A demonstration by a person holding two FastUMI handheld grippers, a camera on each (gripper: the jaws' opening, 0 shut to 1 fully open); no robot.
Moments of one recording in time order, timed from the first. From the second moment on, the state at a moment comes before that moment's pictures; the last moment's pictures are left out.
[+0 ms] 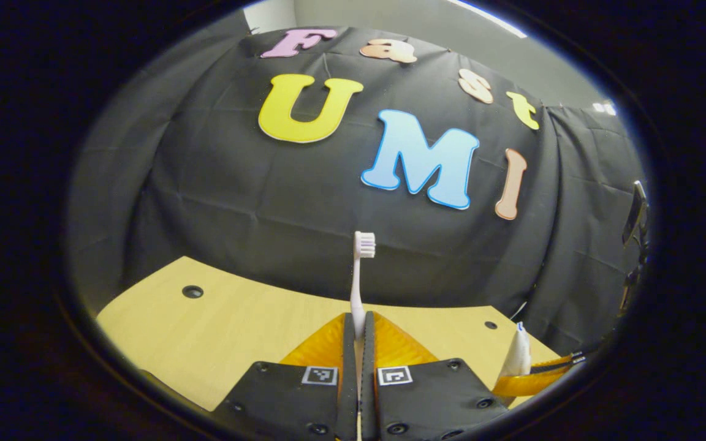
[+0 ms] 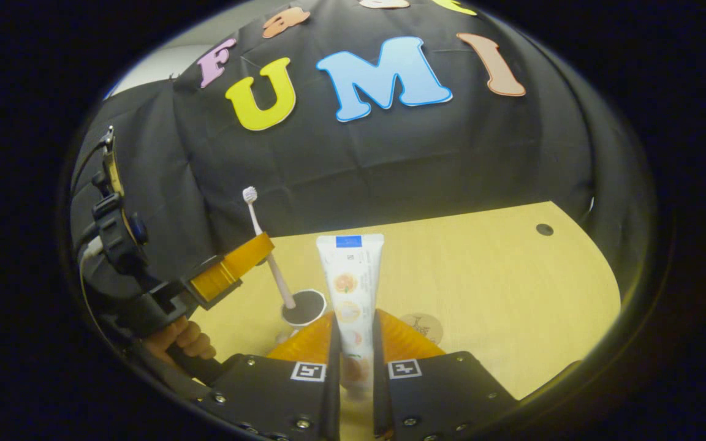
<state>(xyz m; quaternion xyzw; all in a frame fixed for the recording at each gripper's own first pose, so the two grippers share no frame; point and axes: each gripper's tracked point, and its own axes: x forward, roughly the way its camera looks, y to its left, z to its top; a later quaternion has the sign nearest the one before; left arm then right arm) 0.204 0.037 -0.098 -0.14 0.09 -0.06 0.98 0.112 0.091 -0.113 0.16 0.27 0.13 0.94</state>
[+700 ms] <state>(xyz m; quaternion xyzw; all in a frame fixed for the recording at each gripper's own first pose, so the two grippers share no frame) 0.225 0.026 -0.151 -0.11 0.11 -0.06 0.99 0.100 0.098 -0.126 0.14 0.29 0.13 0.94</state>
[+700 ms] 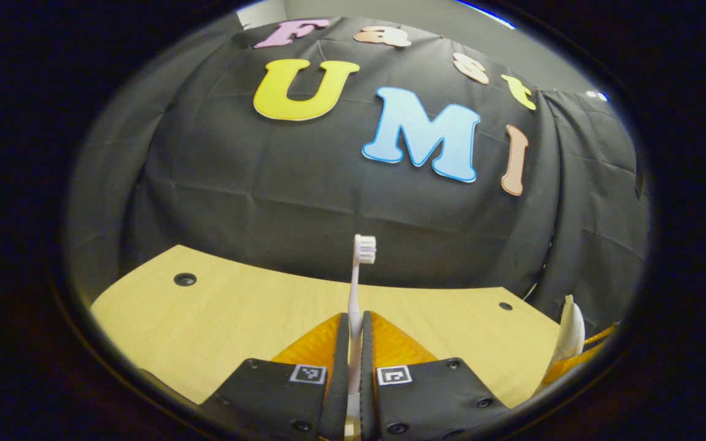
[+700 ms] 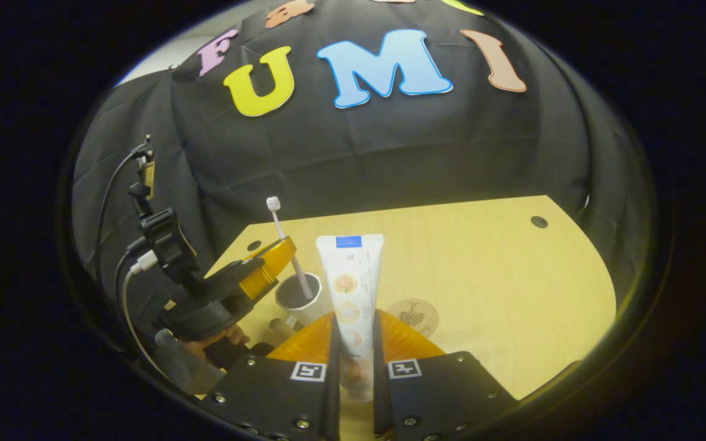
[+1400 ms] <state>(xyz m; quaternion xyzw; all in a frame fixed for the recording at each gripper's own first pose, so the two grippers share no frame) 0.189 0.057 -0.149 -0.12 0.14 -0.05 0.98 0.146 0.138 -0.106 0.16 0.26 0.16 0.94</state>
